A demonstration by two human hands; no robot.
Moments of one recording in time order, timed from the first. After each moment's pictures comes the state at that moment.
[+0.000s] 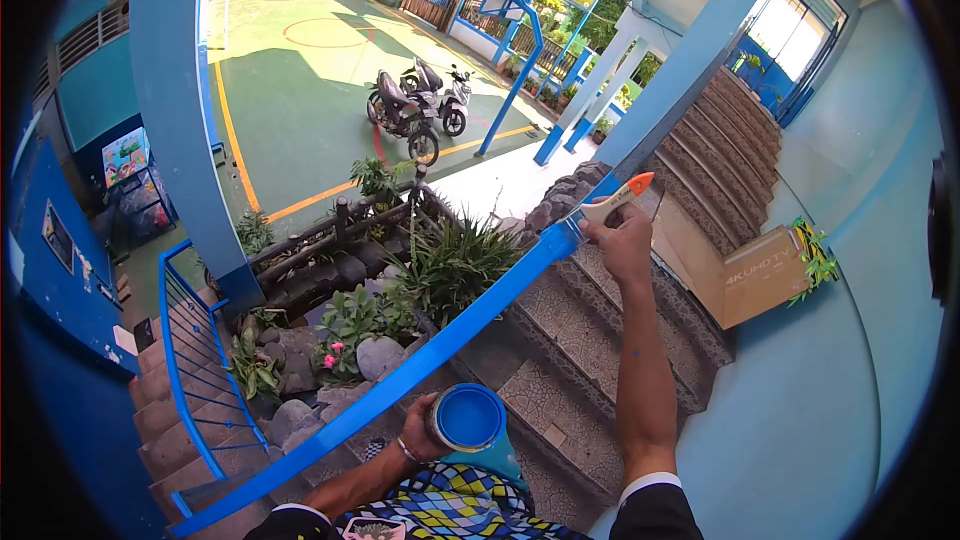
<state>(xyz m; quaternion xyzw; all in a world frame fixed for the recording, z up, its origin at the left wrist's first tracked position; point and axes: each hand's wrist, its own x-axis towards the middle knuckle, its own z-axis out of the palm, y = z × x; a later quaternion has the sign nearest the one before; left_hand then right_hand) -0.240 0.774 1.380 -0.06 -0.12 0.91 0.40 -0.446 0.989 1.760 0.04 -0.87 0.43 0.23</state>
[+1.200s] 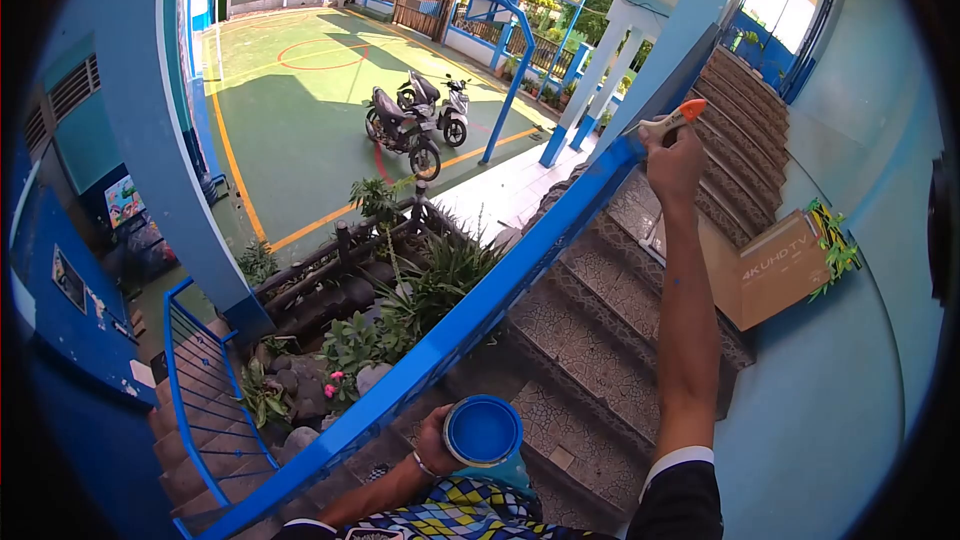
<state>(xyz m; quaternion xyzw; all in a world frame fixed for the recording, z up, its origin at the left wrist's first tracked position) -0.330 0.890 1.414 -0.07 -0.08 0.91 0.41 -0.594 1.126 1.866 -0.01 -0.85 0.29 0.45</state>
